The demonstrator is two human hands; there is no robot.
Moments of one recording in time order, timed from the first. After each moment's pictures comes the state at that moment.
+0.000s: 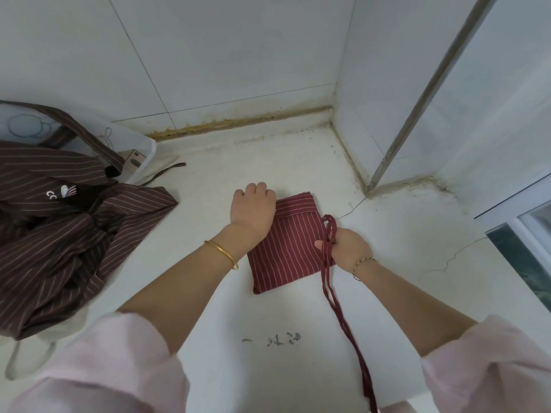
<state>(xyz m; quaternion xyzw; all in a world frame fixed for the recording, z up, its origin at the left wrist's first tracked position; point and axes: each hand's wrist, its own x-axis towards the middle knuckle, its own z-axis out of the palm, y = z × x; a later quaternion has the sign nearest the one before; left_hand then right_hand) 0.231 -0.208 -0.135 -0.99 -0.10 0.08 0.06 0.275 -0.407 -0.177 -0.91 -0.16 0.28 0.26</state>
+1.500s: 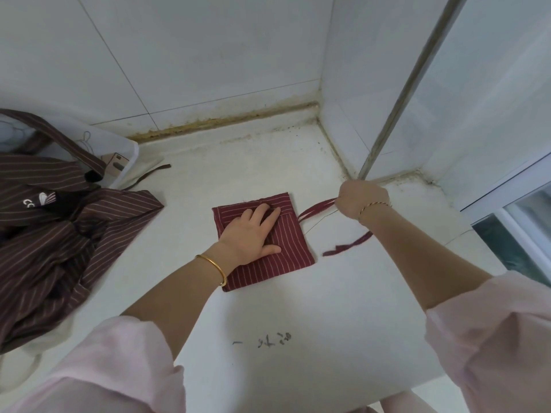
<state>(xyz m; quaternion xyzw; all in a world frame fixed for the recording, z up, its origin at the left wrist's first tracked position) 0.210 -0.206 -0.176 -0.99 0.06 0.12 0.01 0.341 -0.403 -0.105 -0.97 -0.16 0.20 -0.03</state>
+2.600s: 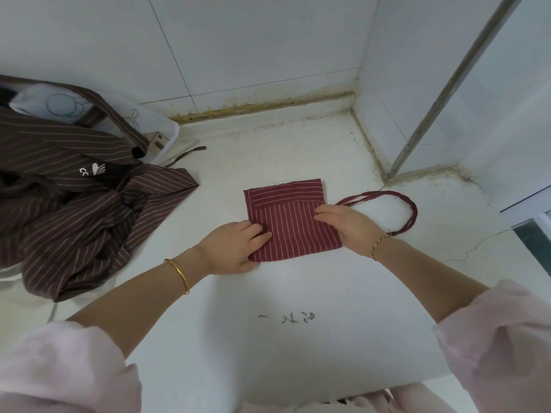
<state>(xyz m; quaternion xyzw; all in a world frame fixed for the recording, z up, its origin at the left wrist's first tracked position) 0.125 -0.144 -0.179 -0.97 0.25 -0.02 0.03 0.291 -0.404 -0.201 -0.83 -0.51 0.11 0.19</state>
